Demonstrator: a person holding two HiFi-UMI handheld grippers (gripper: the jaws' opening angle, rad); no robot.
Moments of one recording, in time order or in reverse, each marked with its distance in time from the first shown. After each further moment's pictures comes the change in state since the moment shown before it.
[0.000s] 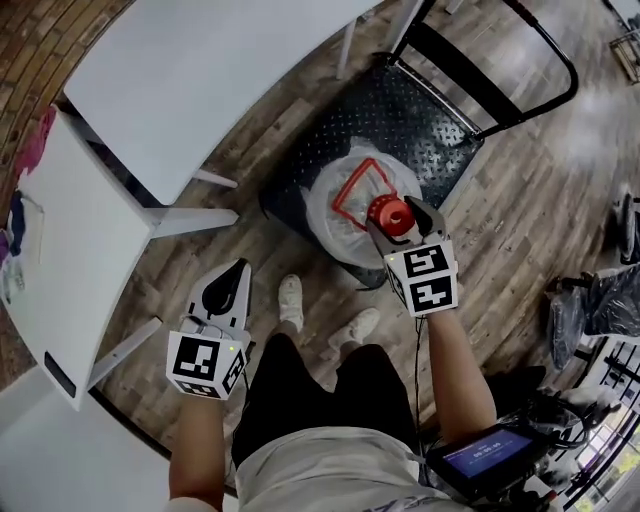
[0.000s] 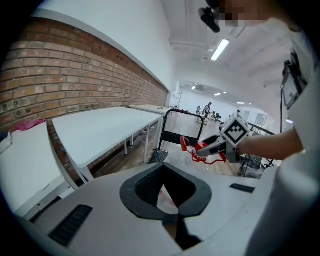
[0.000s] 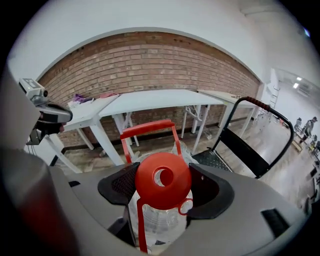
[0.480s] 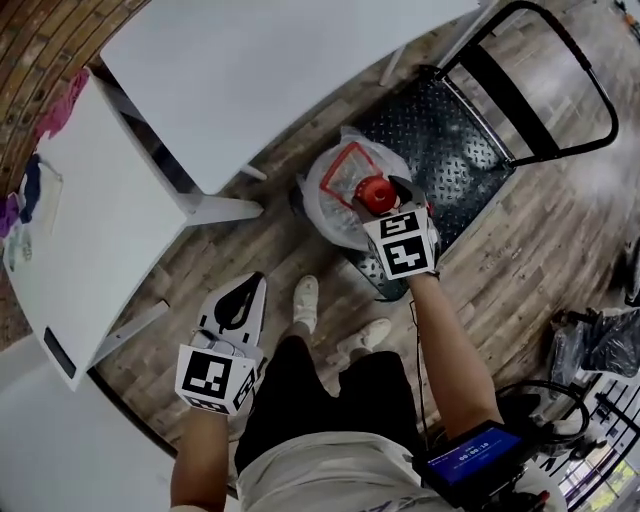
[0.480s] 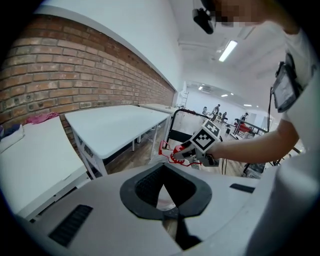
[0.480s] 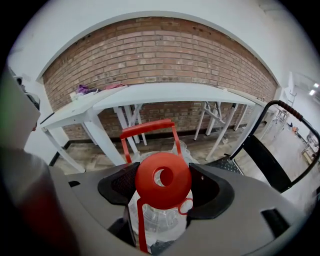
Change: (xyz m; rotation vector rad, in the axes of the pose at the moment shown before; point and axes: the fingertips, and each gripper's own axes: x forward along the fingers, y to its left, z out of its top) left arm -0.031 0.039 -0.018 -0.060 0.013 0.057; right arm 0.122 0.069 0.039 -0.090 0.047 0.105
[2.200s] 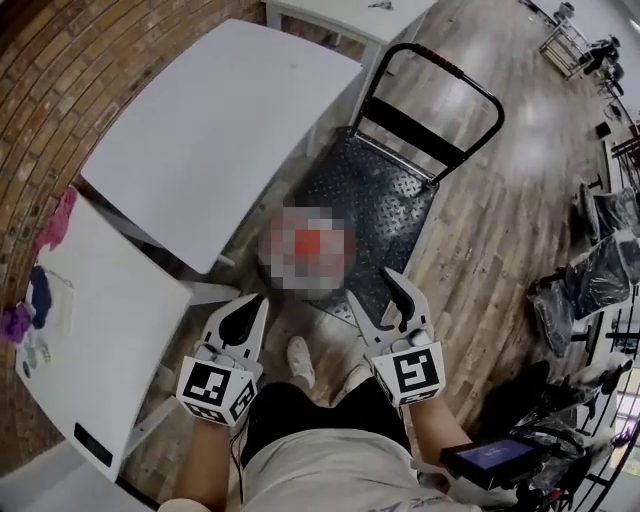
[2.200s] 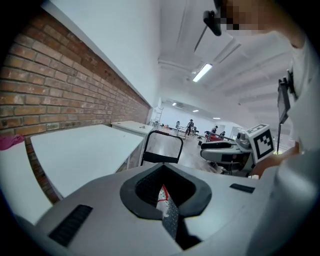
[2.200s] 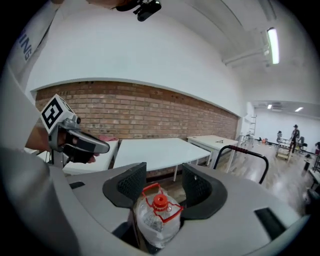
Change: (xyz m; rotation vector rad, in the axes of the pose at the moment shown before) left arm -0.034 -0.034 0.117 0.090 -0.178 -0.321; right arm -0.273 0.059 0.088 0.090 -0.518 -0.298
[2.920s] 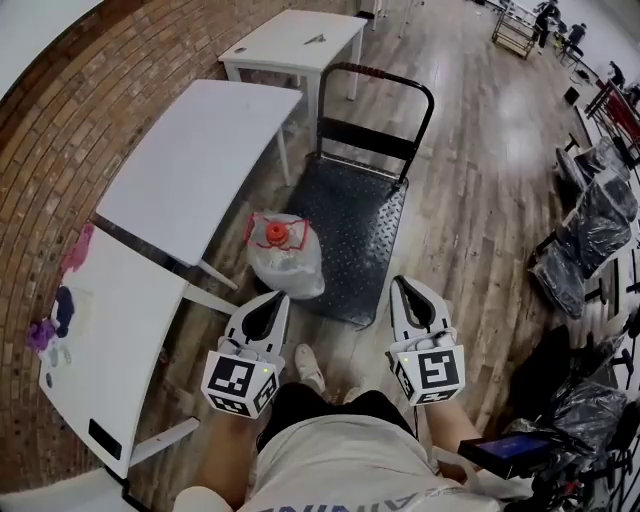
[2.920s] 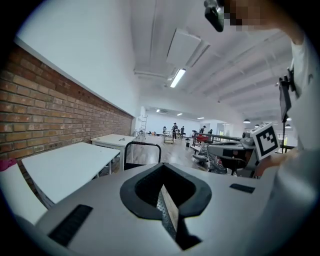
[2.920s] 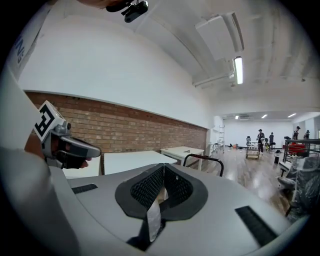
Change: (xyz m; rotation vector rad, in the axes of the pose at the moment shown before) left arm -0.056 -0.180 0.012 0.181 -0.090 -0.116; right arm -0.229 -0.042 0.002 0.076 -0.155 -0.309
